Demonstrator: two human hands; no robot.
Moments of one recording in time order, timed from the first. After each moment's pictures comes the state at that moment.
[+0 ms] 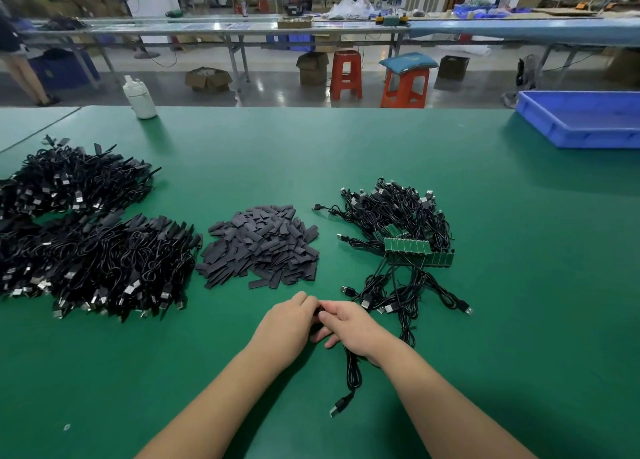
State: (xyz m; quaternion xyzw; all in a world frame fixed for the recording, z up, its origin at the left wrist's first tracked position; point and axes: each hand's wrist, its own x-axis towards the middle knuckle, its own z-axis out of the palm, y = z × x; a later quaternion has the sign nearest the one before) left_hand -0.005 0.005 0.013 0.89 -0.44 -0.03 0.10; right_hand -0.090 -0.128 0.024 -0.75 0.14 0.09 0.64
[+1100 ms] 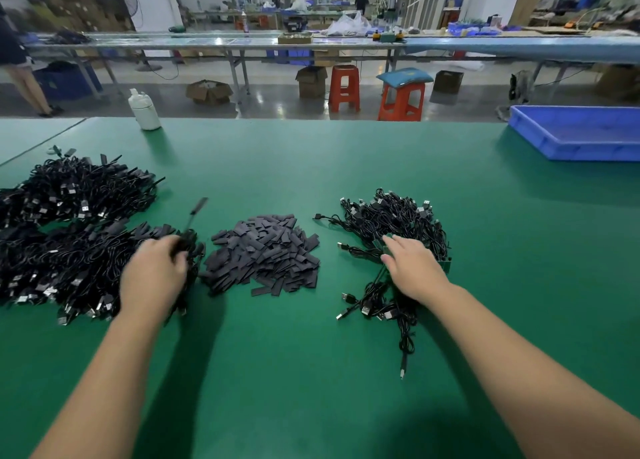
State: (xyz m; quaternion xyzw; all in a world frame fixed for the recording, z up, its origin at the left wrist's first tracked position) left_hand 0.122 0.127 0.095 0.96 -0.12 0.17 0.19; right_hand -0.081 -0.253 0.073 -0.97 0.22 -0.01 0.08
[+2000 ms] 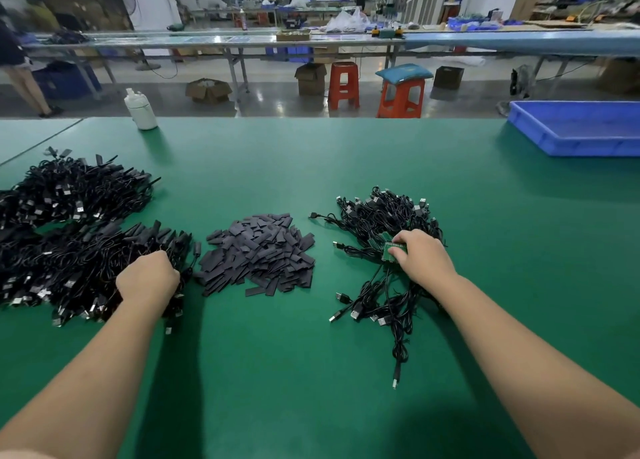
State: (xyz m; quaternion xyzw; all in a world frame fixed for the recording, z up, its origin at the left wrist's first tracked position) left_hand 0.155 0.120 0.076 1.00 -0.01 0.01 -0.02; right_hand -0.081 -0.277 0.084 -0.95 0.27 -0.09 0.14
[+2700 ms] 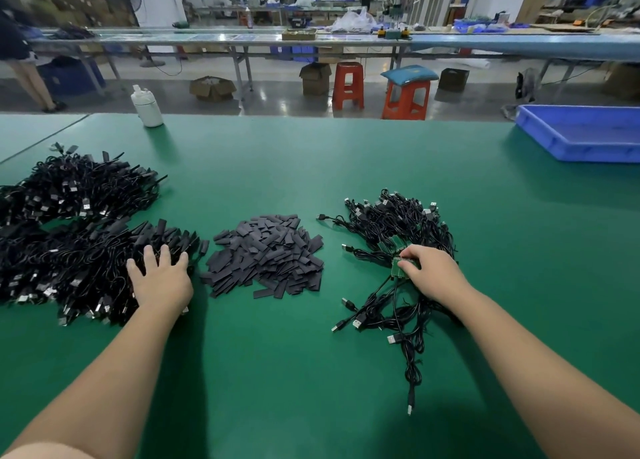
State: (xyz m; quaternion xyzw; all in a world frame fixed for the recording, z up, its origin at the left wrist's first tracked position) left_hand 0.182 0.127 0.022 0.99 -0.06 -0.01 -0.14; right_hand -0.092 -0.268 0.081 -0.94 0.26 -0.07 0.20
